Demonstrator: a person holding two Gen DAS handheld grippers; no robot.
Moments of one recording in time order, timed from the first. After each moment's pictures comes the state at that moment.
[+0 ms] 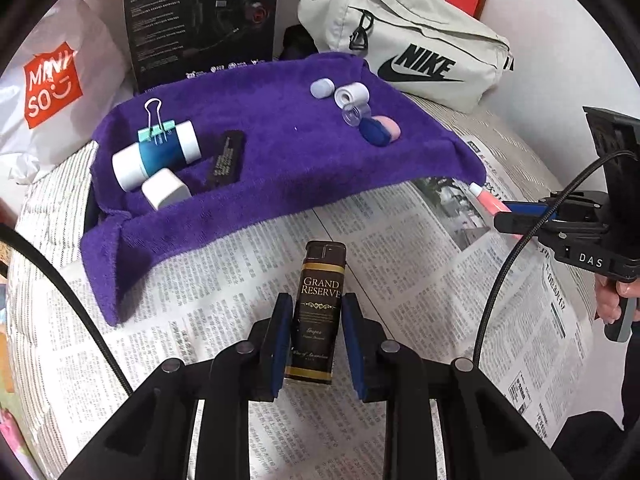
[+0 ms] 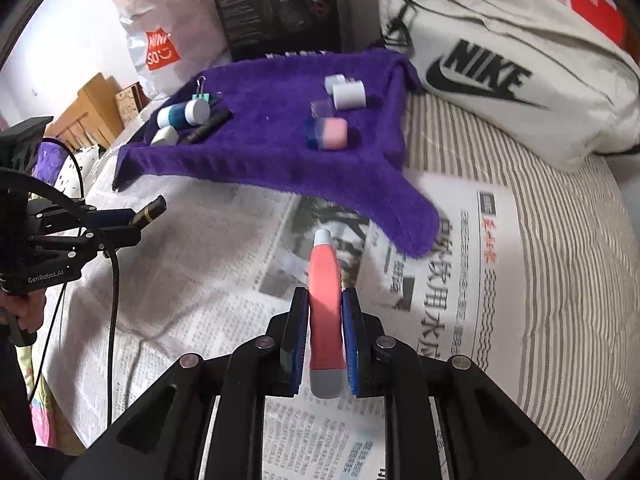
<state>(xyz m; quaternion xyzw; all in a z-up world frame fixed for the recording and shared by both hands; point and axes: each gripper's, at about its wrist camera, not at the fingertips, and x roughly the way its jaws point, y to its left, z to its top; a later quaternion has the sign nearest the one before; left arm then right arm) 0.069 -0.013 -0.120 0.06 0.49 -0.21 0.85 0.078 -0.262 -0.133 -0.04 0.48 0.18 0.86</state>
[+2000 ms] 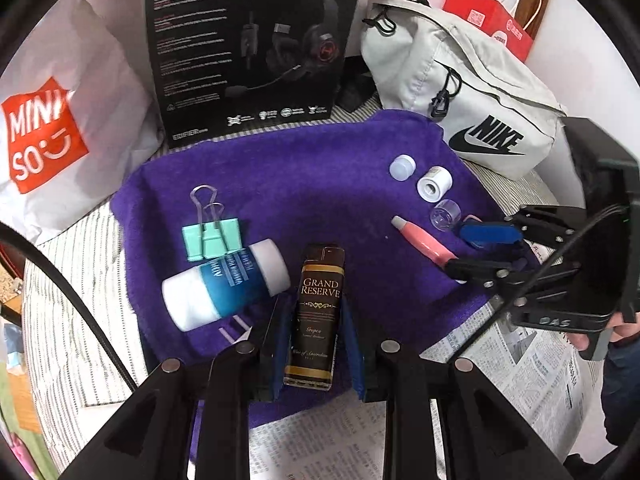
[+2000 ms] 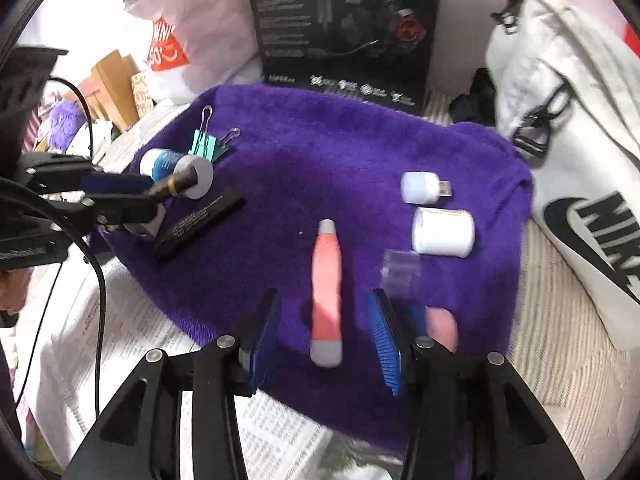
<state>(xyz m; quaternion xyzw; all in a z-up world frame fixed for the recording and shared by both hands) 0.194 0.017 -0.096 0.04 0.48 -0.20 0.85 0.208 -0.181 -0.124 -0.09 0.47 0.23 0.85</state>
